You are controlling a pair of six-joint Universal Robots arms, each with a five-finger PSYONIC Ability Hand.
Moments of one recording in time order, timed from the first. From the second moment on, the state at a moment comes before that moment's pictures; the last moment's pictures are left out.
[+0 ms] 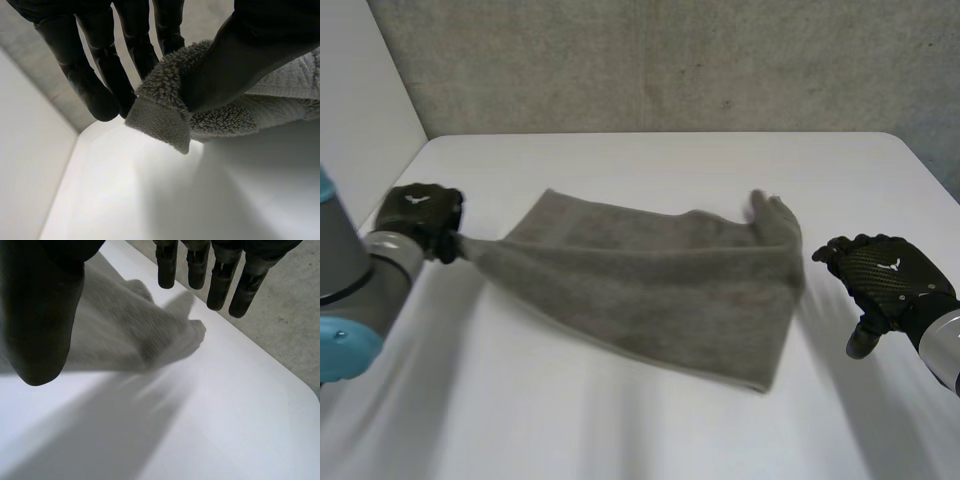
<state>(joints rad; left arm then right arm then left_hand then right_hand) 4.54 -1.93 -1.61 3.31 -1.59 3.45 1.63 -1.57 2.00 -0.05 1.24 2.65 1.37 1.48 1.53 1.51 1.46 0.23 0.24 0.24 0.25 0.06</state>
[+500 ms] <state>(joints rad) 4.53 -1.89 -1.73 3.40 -1.57 3.45 1.79 -1.47 2.03 -0.06 1.15 2.71 1.37 1.48 1.54 1.51 1.46 0.23 0.24 0.24 0.25 0.06</state>
